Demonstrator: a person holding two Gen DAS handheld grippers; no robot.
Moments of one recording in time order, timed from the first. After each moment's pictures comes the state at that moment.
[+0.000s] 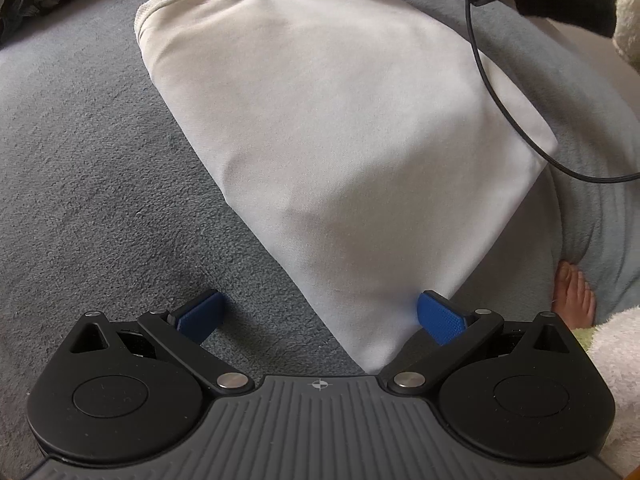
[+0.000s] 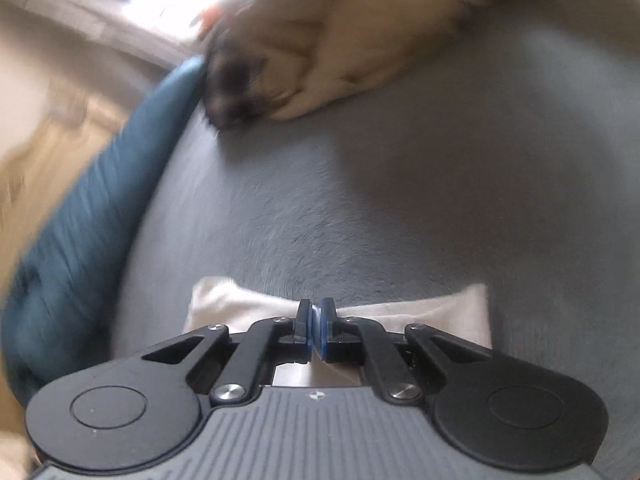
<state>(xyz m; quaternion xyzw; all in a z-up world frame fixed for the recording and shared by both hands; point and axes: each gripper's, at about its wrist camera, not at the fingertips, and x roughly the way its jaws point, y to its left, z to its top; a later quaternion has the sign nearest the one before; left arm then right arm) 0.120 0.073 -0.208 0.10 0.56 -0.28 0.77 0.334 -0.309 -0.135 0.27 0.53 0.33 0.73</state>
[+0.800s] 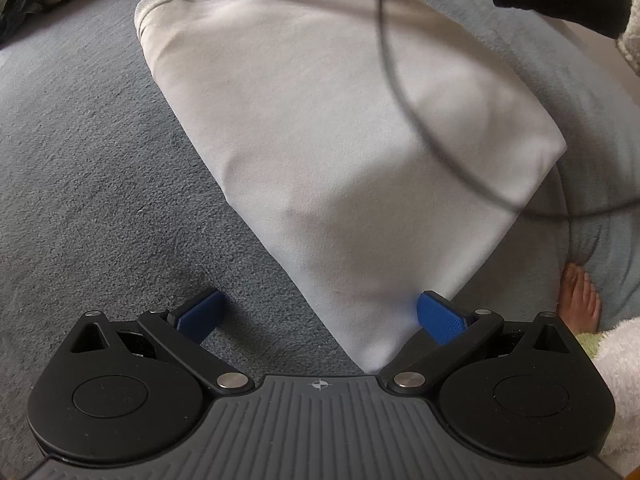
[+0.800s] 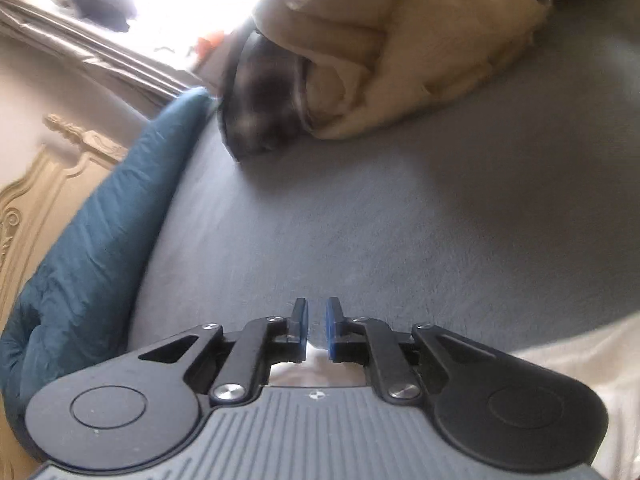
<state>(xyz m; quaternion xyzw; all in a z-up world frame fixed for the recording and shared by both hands) 0.124 0.031 -0.220 0.11 0.58 -0.26 0.77 0.323 -0.226 -0.103 0.25 0.50 0.35 0.75</state>
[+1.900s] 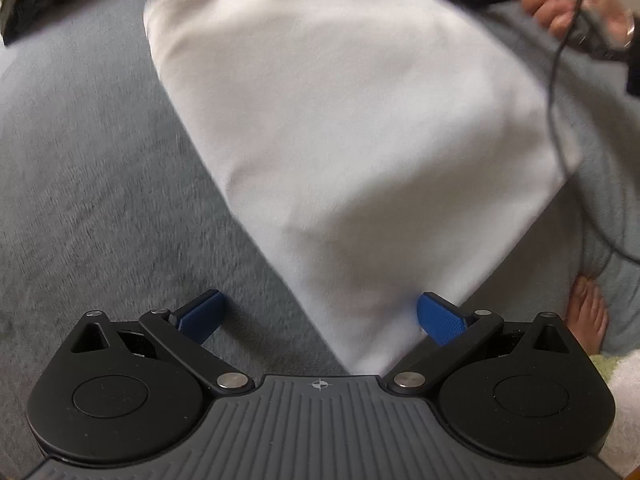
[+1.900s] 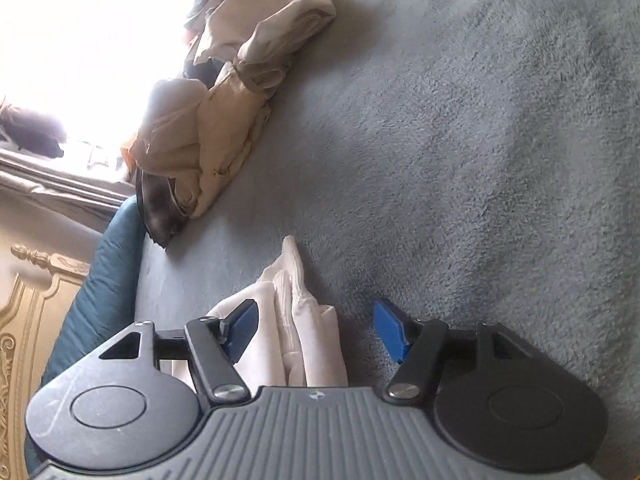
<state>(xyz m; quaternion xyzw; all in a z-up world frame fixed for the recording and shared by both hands) 0.168 -0.013 -0.238 0.11 0.57 -0.24 0.78 0.243 -0.405 -0.132 0.37 0.48 0.18 0.77</state>
